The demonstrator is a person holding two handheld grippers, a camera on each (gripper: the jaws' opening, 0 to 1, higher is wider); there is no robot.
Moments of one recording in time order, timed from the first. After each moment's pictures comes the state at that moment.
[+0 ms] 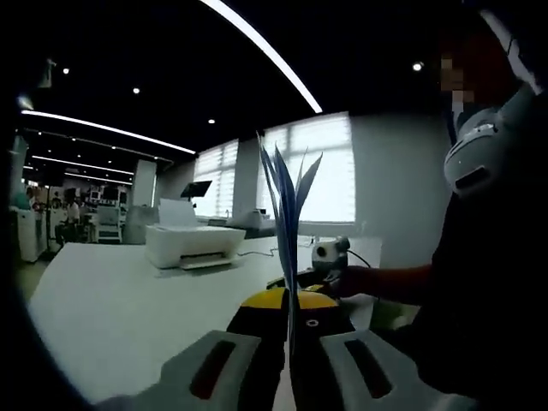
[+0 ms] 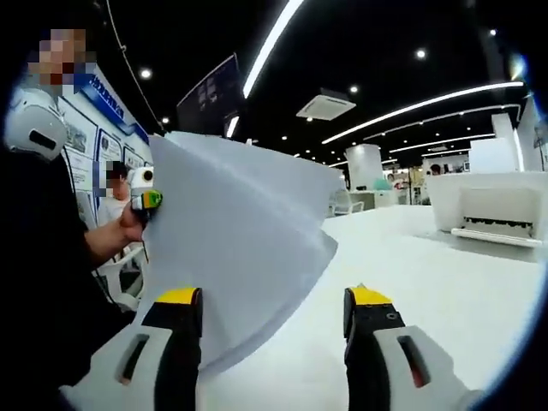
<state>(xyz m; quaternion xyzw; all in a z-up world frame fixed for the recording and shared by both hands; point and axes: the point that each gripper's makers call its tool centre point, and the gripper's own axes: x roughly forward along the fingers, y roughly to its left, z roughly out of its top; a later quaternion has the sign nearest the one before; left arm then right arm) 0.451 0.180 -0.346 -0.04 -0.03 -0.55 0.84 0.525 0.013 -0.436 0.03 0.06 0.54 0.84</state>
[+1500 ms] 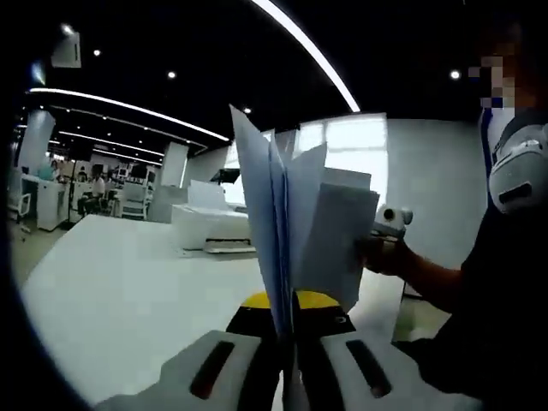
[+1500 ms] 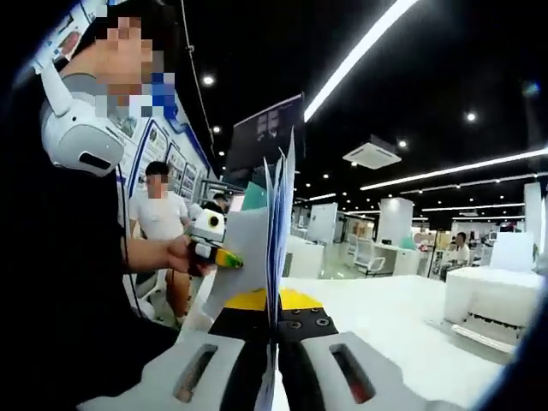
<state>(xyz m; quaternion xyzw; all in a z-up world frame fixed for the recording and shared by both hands) 0.494 0.176 -0.358 -0.08 0.02 -0.47 0.88 0.478 0.007 -0.338 -0.05 -0.06 0.58 0.81</state>
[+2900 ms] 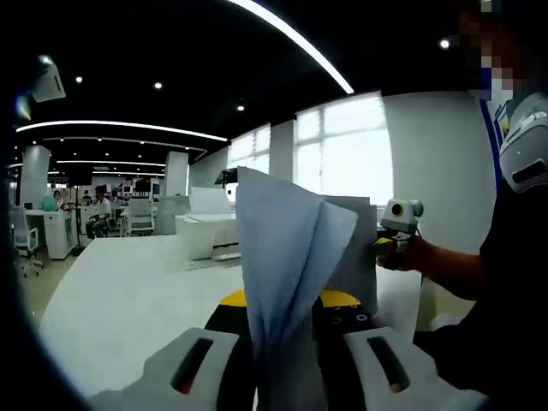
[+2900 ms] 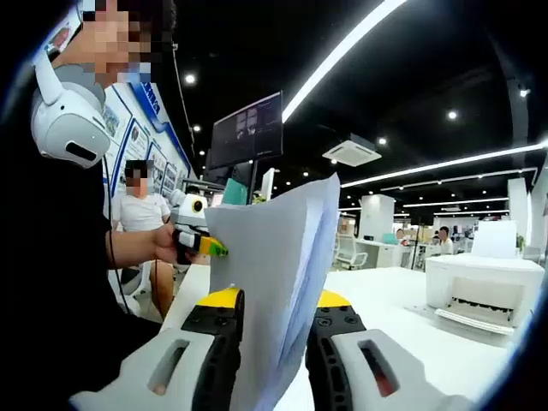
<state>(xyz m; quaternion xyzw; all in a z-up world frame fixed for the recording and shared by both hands) 0.507 0.160 -0.354 -0.01 0.01 -0.46 0.89 0.488 -0.013 -0.356 -0.03 -0.07 0.55 0.83</state>
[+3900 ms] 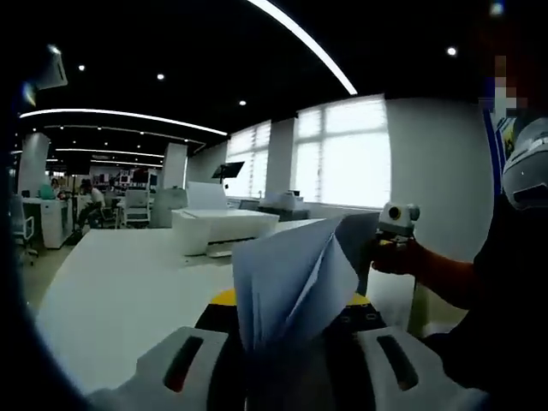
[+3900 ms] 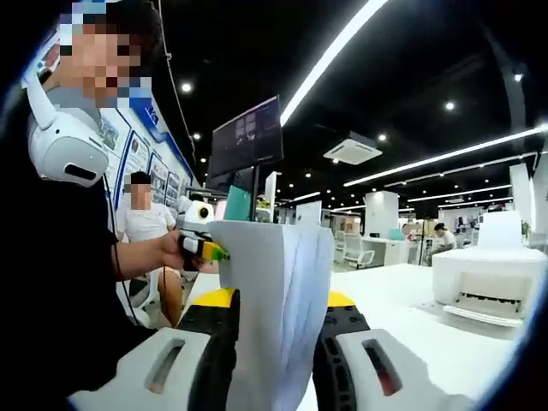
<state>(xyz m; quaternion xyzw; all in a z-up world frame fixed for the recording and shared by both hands) 0.508 0.155 -0.344 -0.03 0.03 -0.47 0.88 0.487 -0.012 -0.345 -0.01 -0.06 0.56 0.83</state>
